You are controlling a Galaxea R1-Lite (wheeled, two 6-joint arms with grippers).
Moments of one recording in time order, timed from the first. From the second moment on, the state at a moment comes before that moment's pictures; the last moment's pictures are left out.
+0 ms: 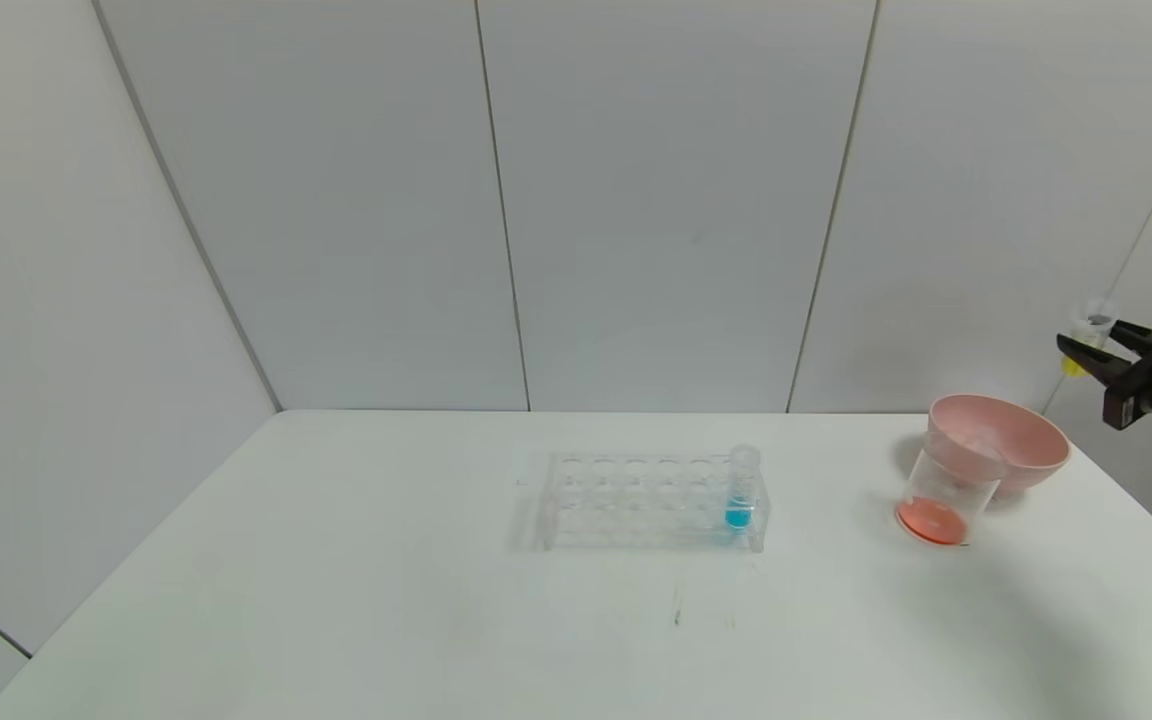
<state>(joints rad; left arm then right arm) 0.00 0.00 0.00 0.00 0.00 0.00 -0.42 1.97 -0.86 -1.20 0.66 -0.58</state>
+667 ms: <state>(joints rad) 0.00 0.00 0.00 0.00 0.00 0.00 -0.44 2.03 -0.83 -1.28 0.86 -1.10</state>
